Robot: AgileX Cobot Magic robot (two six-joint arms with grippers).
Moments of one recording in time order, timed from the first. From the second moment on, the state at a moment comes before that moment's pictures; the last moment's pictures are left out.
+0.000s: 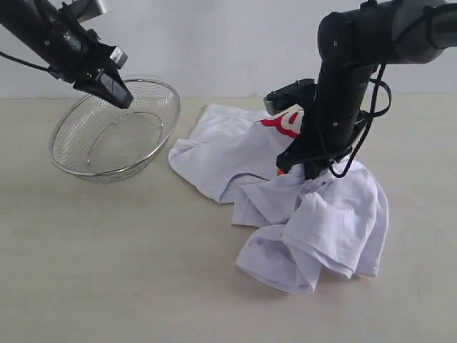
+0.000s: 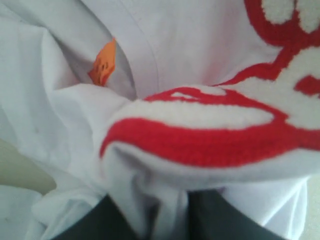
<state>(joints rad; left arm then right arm) -0.07 2.07 -1.82 -0.56 1.20 0.58 0.23 2.07 -1.57 -0.02 1.03 -0.24</state>
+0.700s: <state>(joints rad) -0.35 1.62 -0.80 -1.10 0.61 0.89 0.23 2.06 -1.36 0.09 0.90 -0.25</state>
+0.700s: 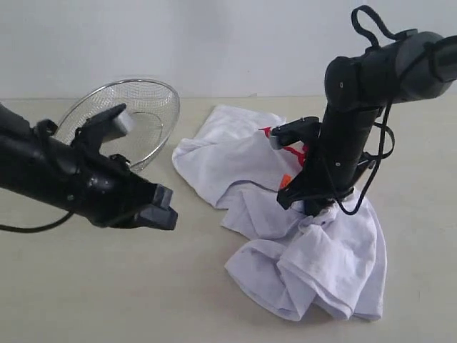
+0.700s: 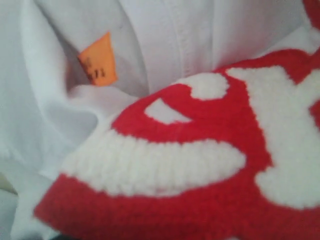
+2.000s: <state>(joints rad) -0.41 1.73 -0.83 -1.20 0.40 1.01 0.19 1.47 -1.18 0.44 0.81 -0.45</state>
